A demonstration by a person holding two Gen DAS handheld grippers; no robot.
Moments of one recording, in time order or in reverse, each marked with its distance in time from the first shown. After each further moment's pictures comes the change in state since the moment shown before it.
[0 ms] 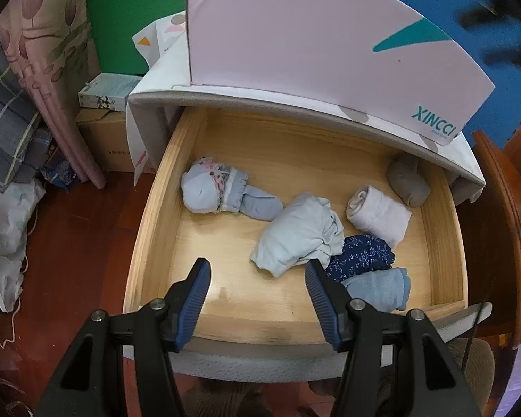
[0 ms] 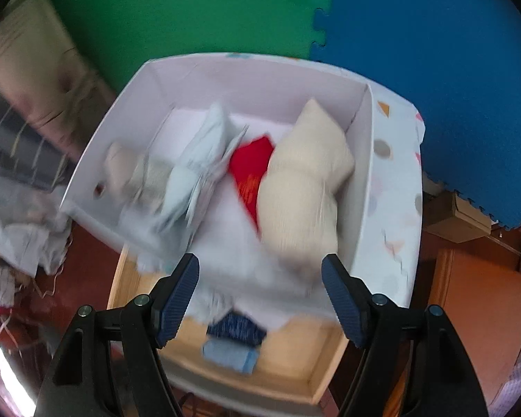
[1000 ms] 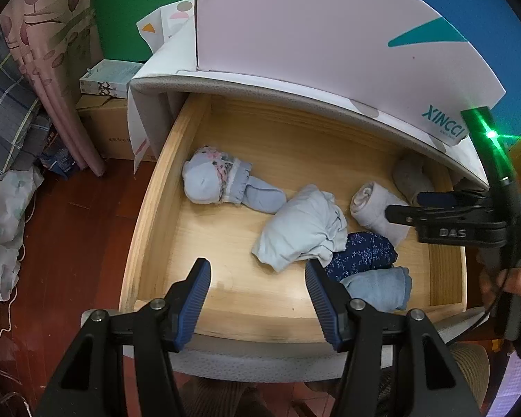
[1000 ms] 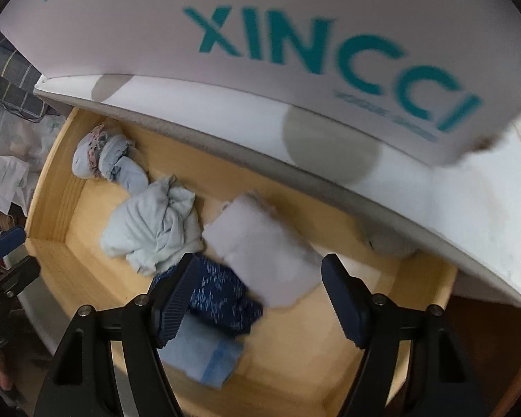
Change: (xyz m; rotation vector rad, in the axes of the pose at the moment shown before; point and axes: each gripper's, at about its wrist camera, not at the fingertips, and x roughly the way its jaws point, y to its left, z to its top) left arm 0.007 0.004 0.000 -0.029 0.042 -0.004; right arm 0.187 -0.001 -0.095 -0.104 0.089 0.014
